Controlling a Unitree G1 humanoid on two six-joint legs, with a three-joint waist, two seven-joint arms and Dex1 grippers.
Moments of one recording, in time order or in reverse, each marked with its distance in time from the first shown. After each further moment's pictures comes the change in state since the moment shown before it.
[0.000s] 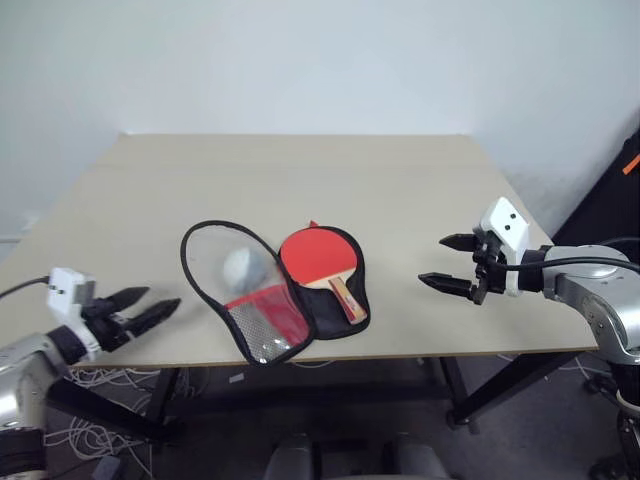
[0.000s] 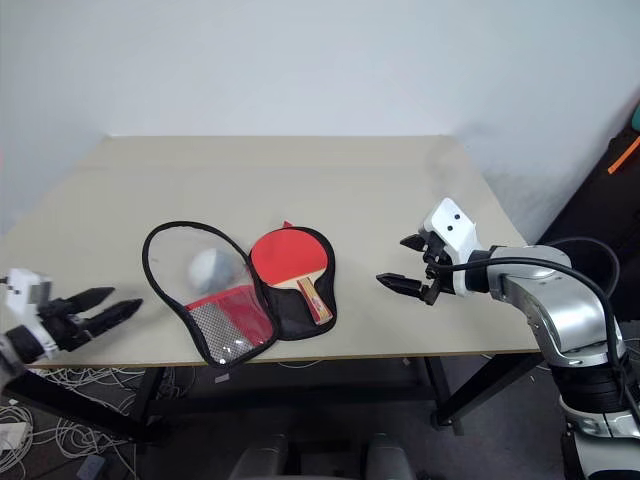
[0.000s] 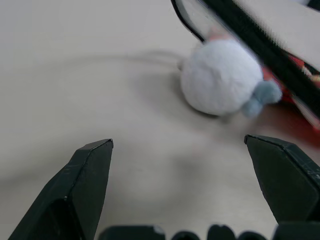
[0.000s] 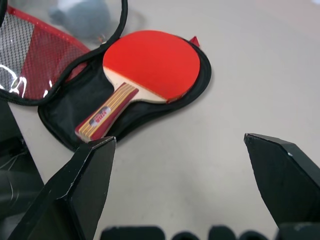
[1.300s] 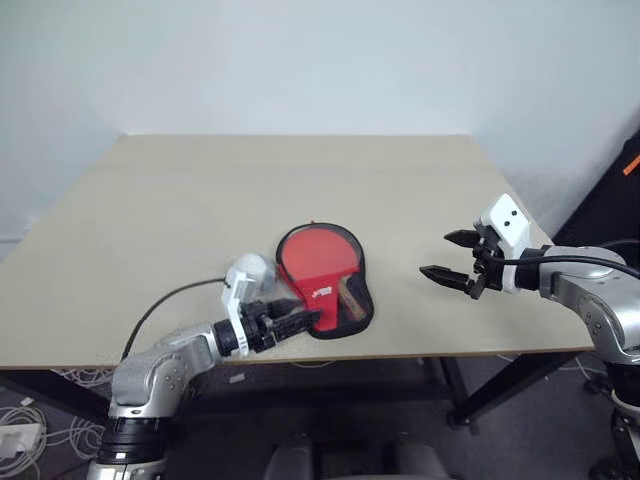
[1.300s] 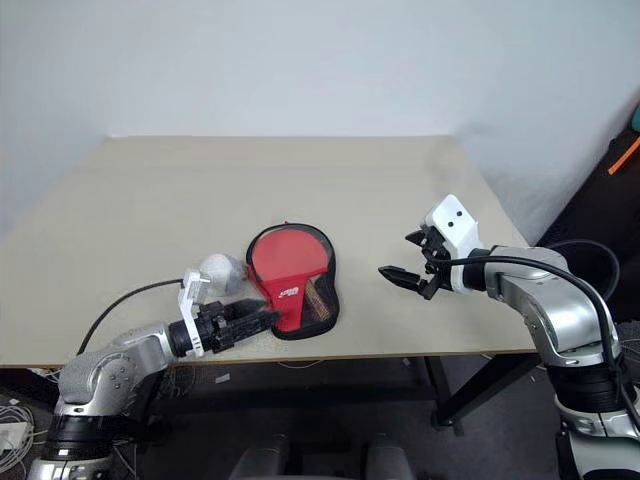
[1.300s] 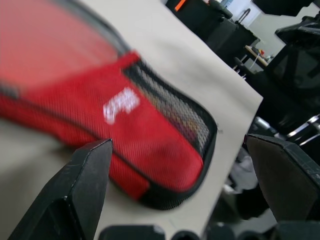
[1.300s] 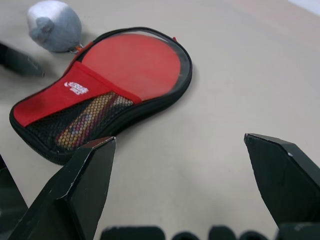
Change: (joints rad) left arm -0.069 -0.296 -0.282 -0.435 -0.247 0.498 0.231; right arm 0.015 0.028 -0.008 -0.001 0.004 0.026 -0.086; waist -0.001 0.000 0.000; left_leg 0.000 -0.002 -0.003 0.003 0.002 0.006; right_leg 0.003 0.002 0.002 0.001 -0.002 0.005
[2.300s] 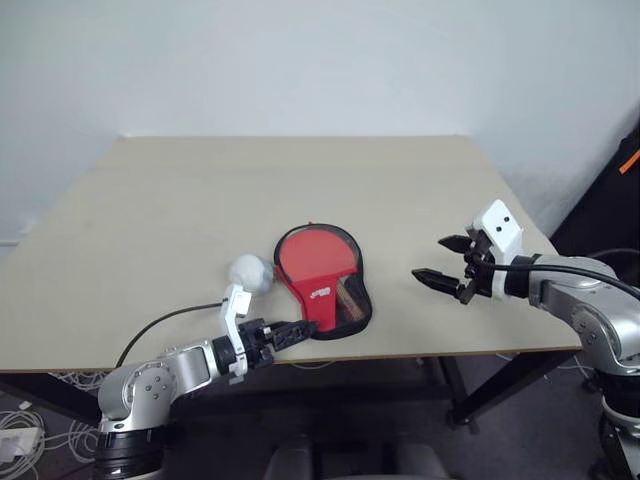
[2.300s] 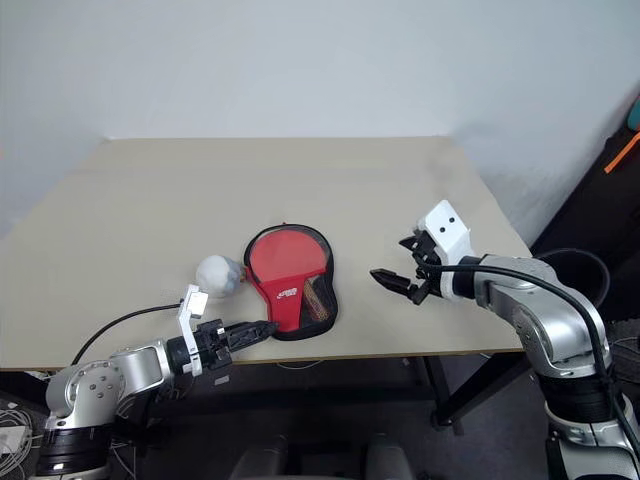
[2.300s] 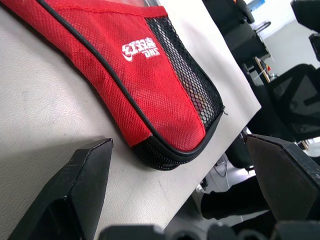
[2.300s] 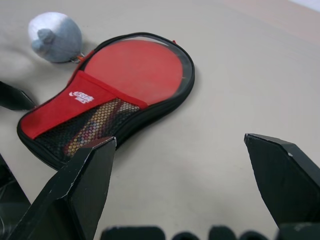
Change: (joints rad) left arm 0.046 -0.050 0.111 -0.055 -0.169 0.271 0.211; right arm 0.035 0.056 -0.012 -0.076 0.042 0.076 -0.093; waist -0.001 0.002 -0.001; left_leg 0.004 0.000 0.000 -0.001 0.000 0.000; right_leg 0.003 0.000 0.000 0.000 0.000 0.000
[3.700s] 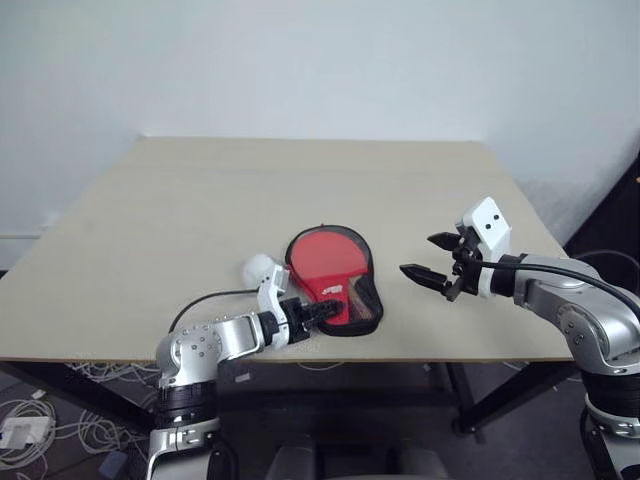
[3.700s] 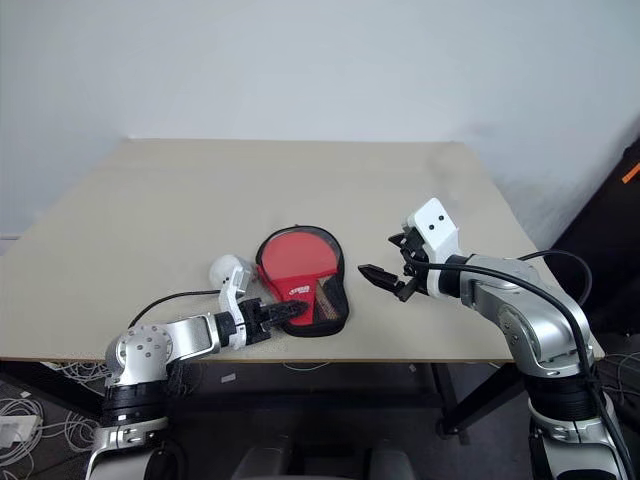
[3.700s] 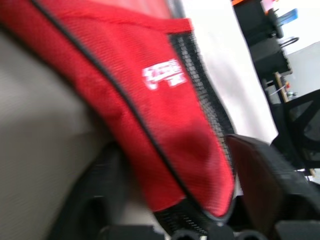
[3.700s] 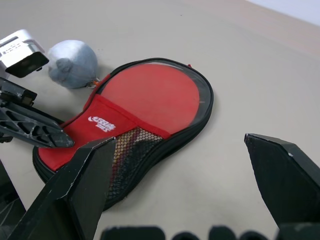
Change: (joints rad) left arm -0.238 -0.192 0.006 0.166 0.025 0.158 0.294; right arm -0.025 0.064 0.012 -0.014 0.016 0.024 -0.066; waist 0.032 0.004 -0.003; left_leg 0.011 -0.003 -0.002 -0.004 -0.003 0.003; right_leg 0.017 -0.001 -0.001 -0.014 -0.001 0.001
